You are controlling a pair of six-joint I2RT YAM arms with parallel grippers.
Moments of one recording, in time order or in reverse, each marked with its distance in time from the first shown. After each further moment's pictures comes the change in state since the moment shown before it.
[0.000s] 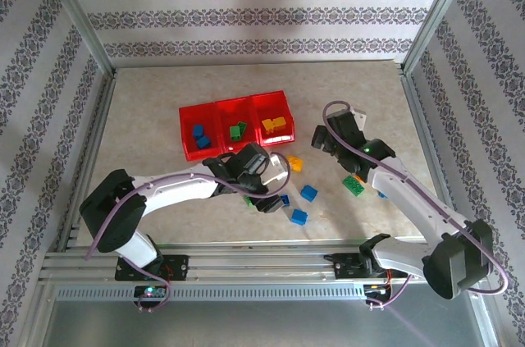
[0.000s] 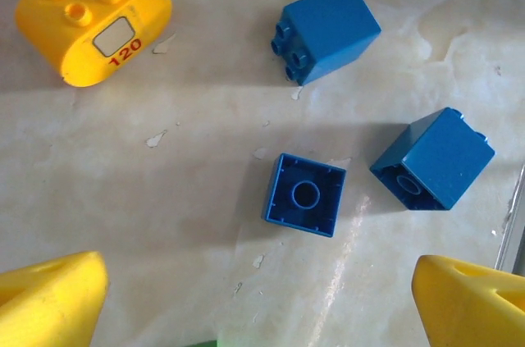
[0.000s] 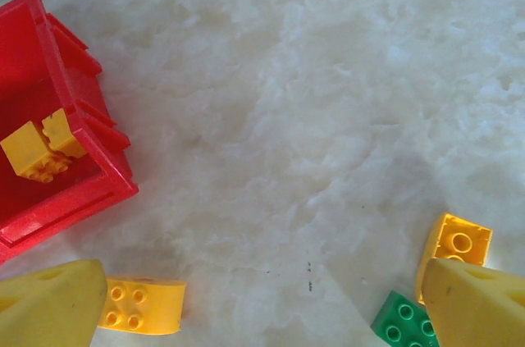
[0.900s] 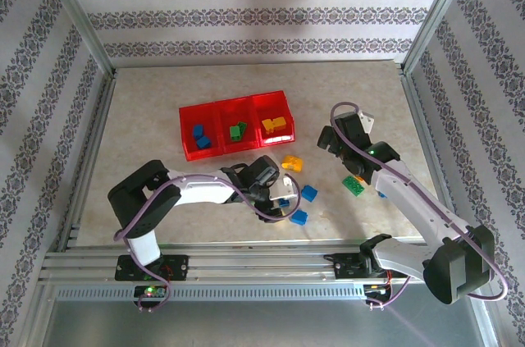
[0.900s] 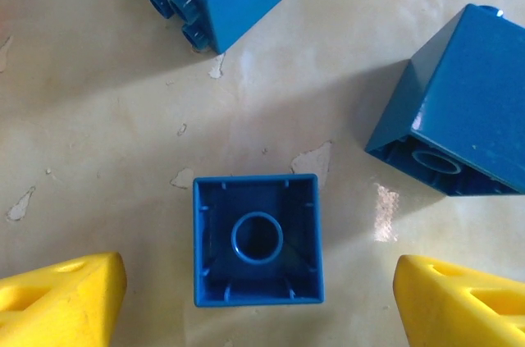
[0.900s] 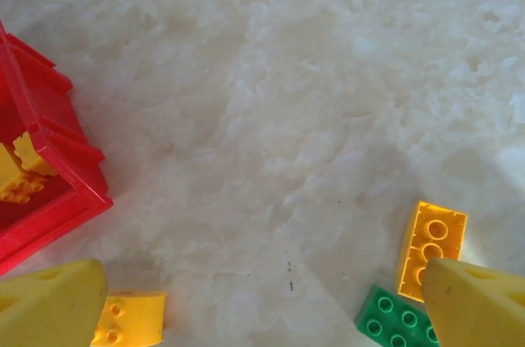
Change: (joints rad) left arm -0.053 0.196 -0.027 0.173 0.030 0.249; right arm -0.046 -0.024 -0.031 0.000 -0.001 0.037
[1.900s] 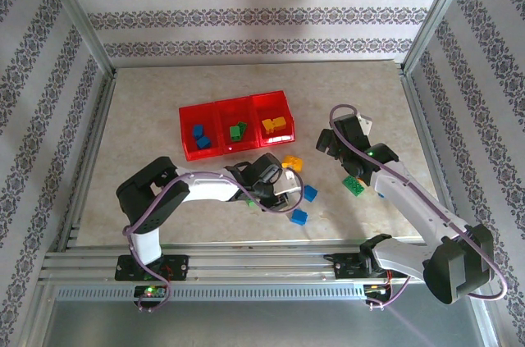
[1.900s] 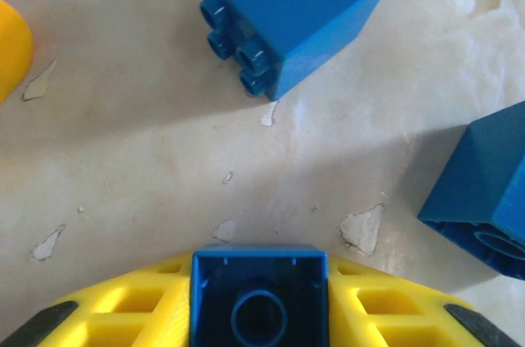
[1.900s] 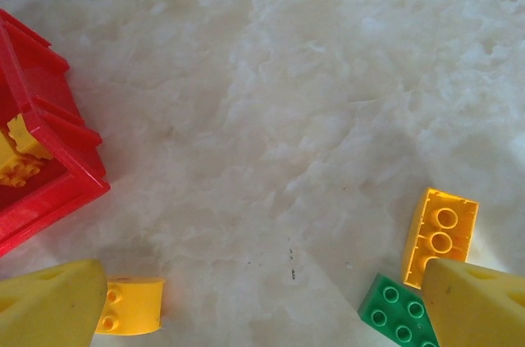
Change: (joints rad) left arm 0.016 0.056 0.034 0.065 -0.013 -0.105; right arm 0.000 0.000 -0.026 0.008 -0.027 0.000
